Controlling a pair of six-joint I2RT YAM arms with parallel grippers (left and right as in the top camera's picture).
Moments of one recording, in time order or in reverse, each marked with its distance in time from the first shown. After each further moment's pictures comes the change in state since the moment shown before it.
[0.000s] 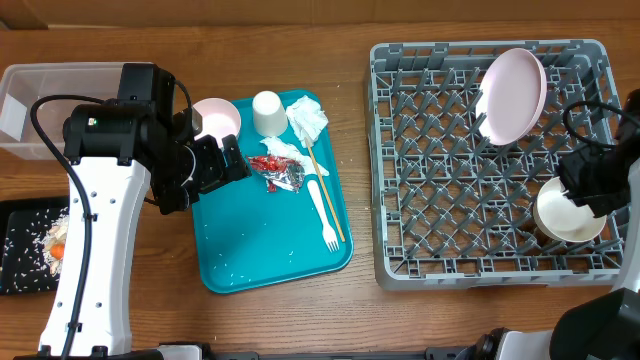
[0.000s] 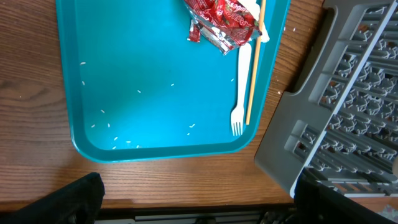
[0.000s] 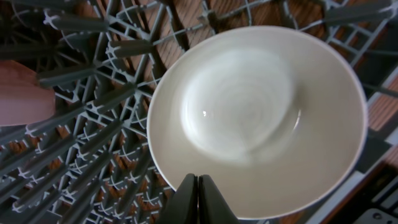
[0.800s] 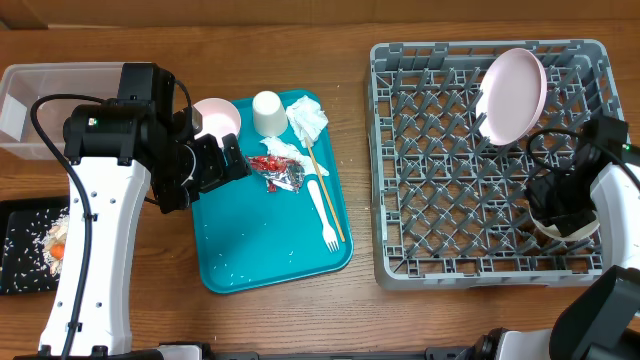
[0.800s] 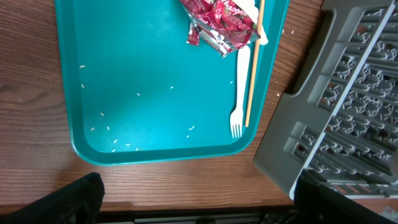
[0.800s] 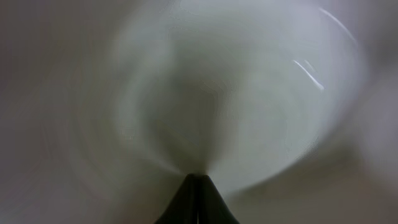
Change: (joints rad) left arm 0.000 0.000 -0.002 0.011 0.000 0.000; right arm 0.039 0.010 -0.288 0.210 0.016 0.024
